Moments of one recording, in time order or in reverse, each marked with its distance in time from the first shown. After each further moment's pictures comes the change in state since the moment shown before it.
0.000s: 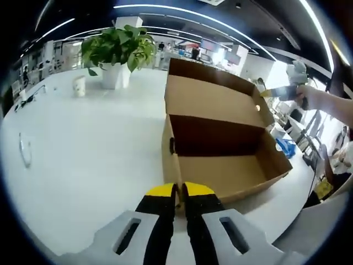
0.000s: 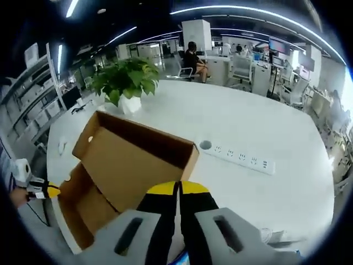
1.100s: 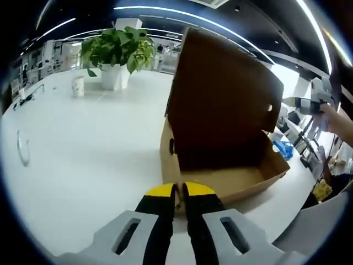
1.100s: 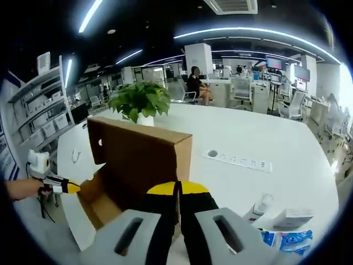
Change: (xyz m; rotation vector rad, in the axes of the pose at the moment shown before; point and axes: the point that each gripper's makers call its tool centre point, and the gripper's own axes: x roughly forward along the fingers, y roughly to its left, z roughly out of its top) left arm -0.005 -0.003 -0.001 -0.010 -0.024 -0.022; right arm -0.081 0.044 -0.025 0.012 -0.198 0.022
